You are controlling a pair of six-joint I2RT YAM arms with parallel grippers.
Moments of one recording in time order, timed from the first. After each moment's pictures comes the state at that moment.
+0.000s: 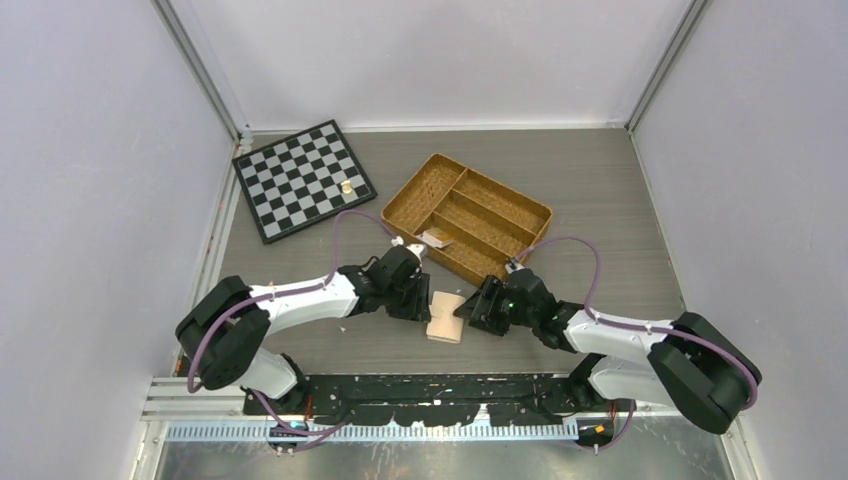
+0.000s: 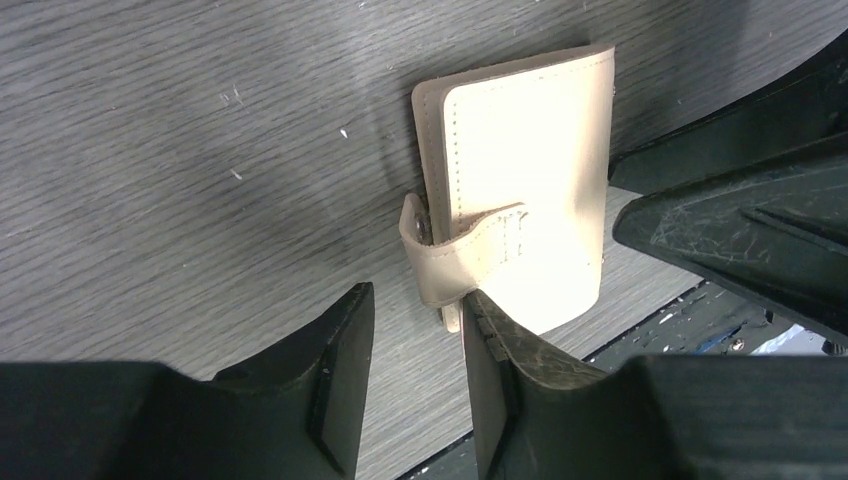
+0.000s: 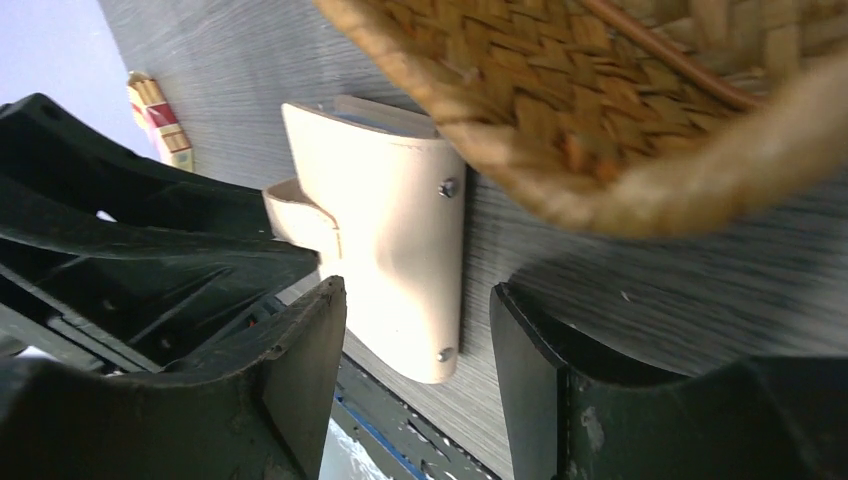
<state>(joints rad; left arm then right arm) -0.88 1.45 0.74 -0.25 0.11 -0.67 0.73 1.14 0.26 0.18 -0.18 1.16</state>
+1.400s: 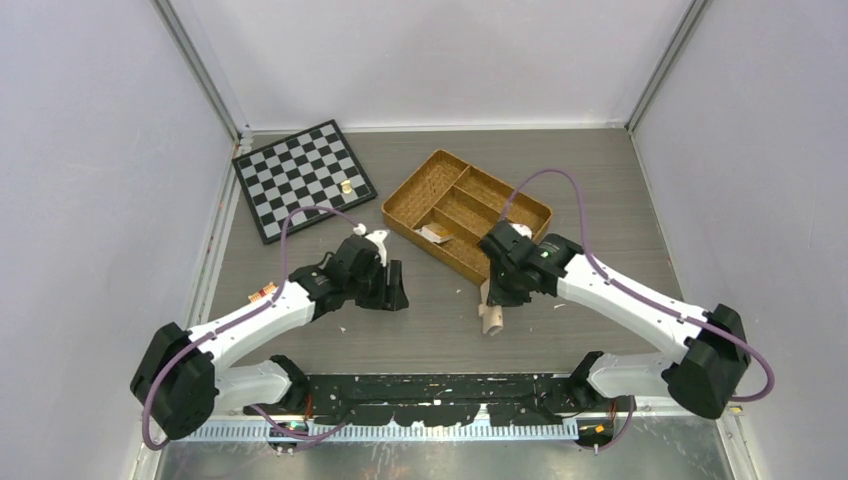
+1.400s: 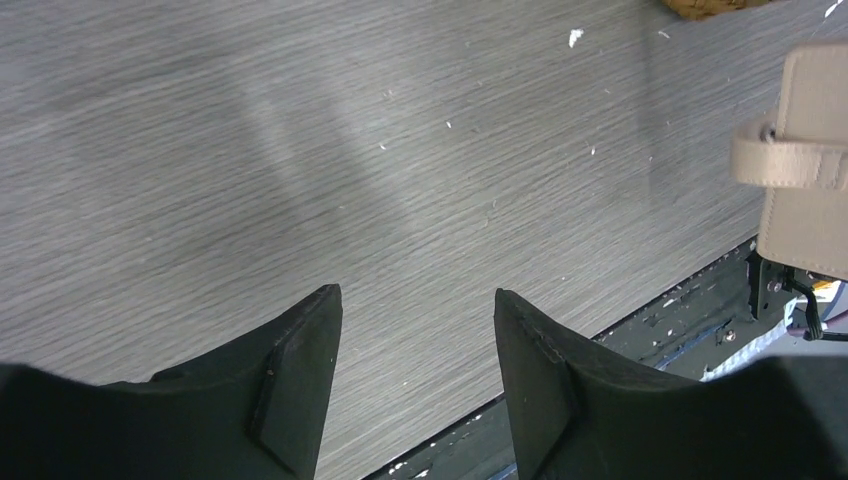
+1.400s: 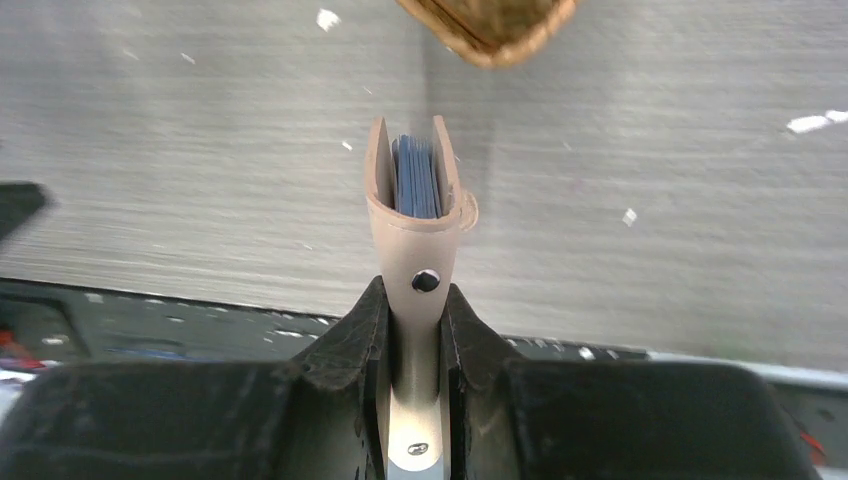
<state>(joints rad) -0.71 1.16 0.66 -0.37 0.12 -0.57 0.79 1.22 0.98 -0.91 0.10 0.83</state>
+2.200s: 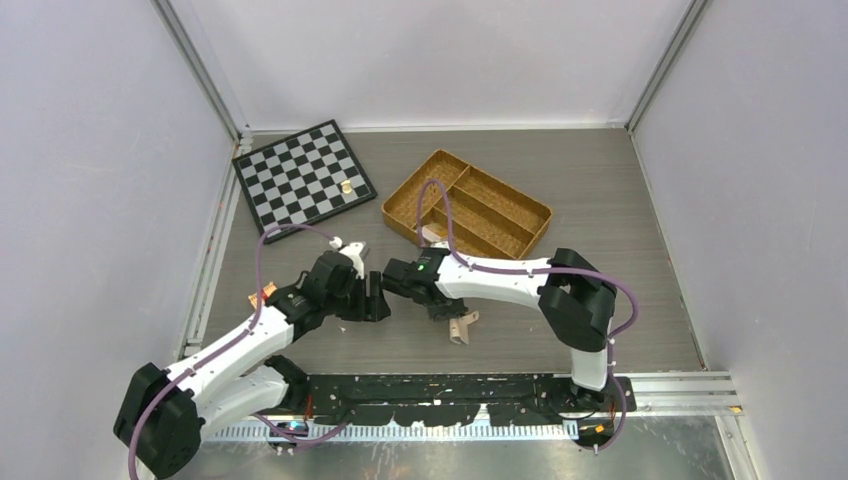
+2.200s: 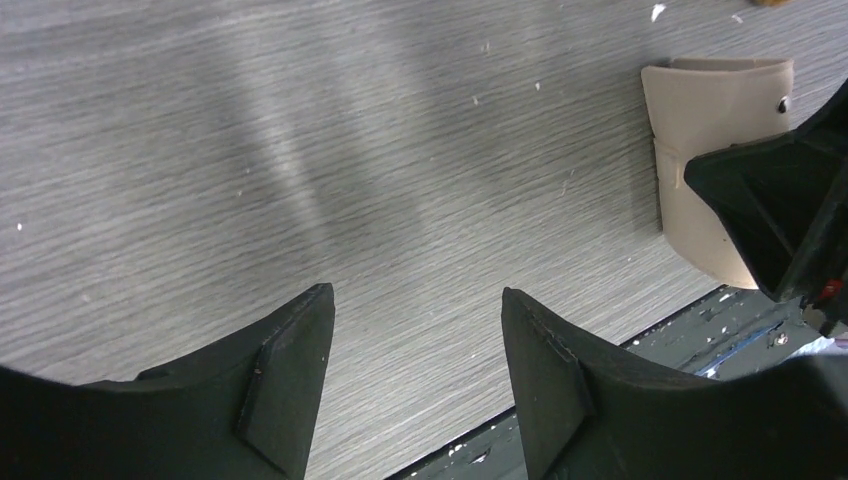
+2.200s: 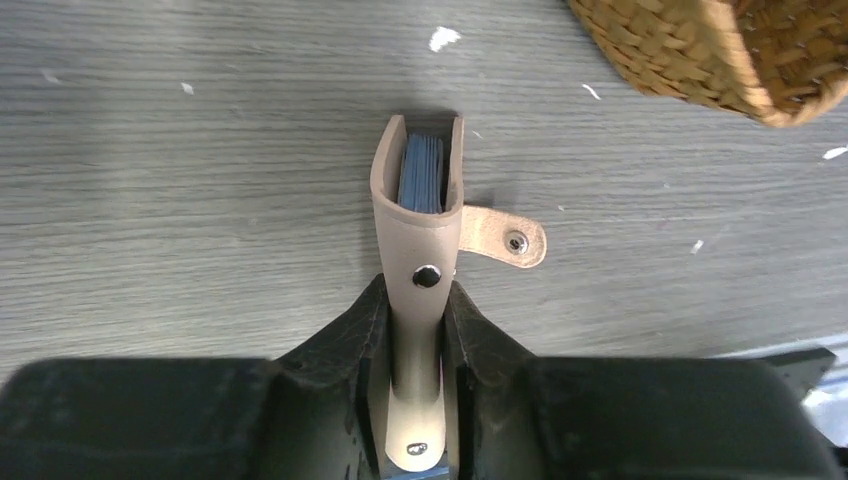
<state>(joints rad) -0.61 0.95 0.50 -0.39 0.12 -0.52 1.13 1.89 1.38 -1.11 0.42 1.02</state>
